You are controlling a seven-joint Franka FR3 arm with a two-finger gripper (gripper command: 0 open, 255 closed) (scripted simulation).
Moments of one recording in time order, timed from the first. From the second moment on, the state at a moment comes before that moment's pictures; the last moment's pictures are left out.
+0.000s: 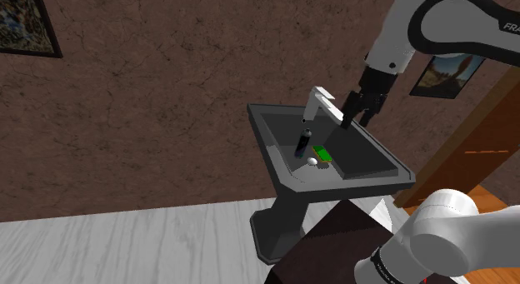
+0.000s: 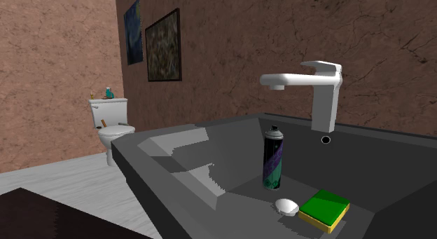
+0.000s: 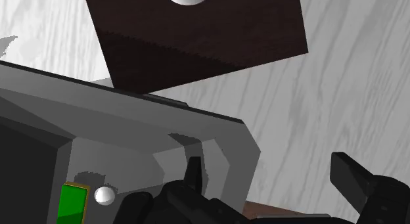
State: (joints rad) arm 0.00 -0.78 -0.05 -2.32 0.05 1.50 0.15
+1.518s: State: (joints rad) arm -0.06 -0.07 -0.33 -2.03 -0.03 1.77 -0.30
